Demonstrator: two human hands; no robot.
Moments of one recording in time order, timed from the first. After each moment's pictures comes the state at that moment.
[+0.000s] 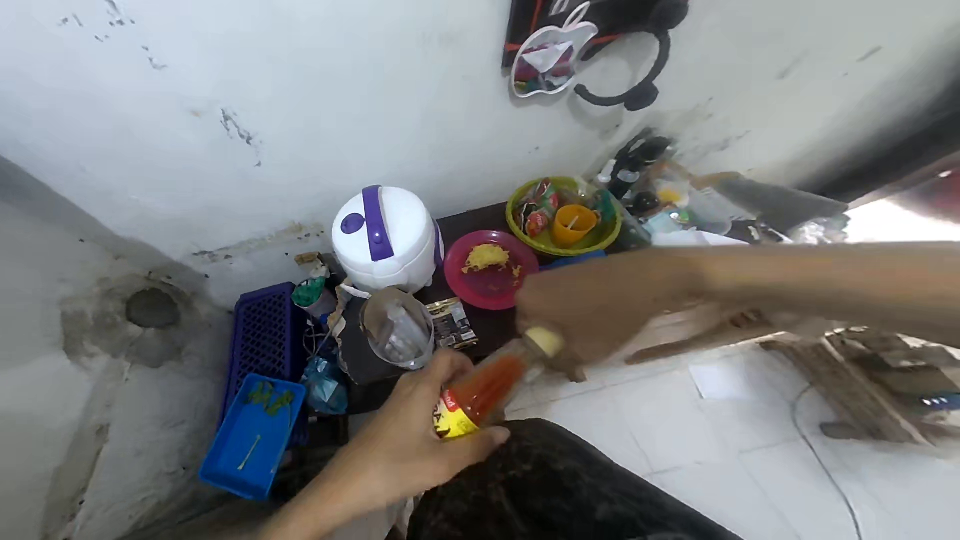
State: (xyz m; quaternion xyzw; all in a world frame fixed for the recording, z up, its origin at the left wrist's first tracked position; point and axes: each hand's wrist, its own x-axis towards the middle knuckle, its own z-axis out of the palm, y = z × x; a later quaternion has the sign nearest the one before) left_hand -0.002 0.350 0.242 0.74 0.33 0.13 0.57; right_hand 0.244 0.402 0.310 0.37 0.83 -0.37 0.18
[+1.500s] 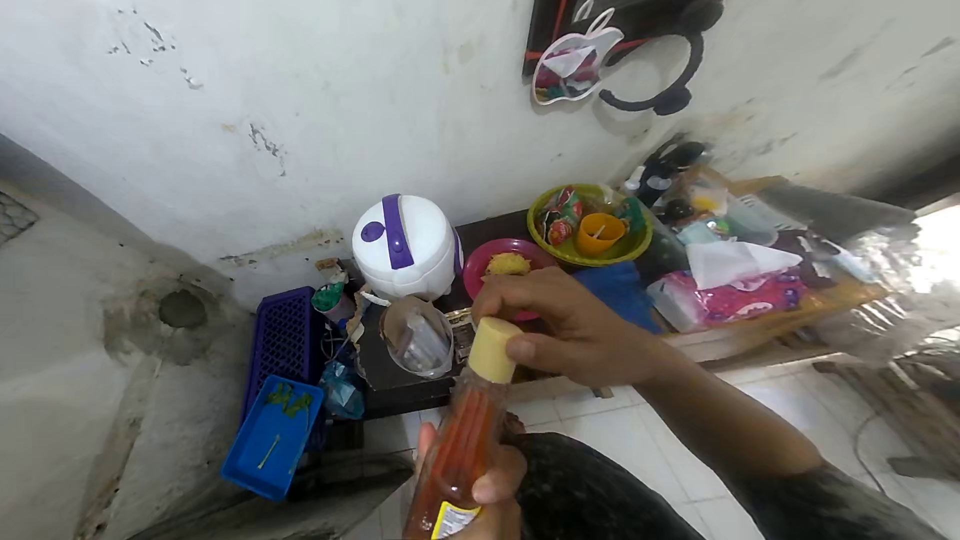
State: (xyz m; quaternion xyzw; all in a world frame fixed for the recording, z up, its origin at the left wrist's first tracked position) left_hand 0.023 0.295 0.188 -0.10 -0.26 0.27 0.92; right_hand 0.206 0.391 0.253 0.14 0.78 -0.38 -0.47
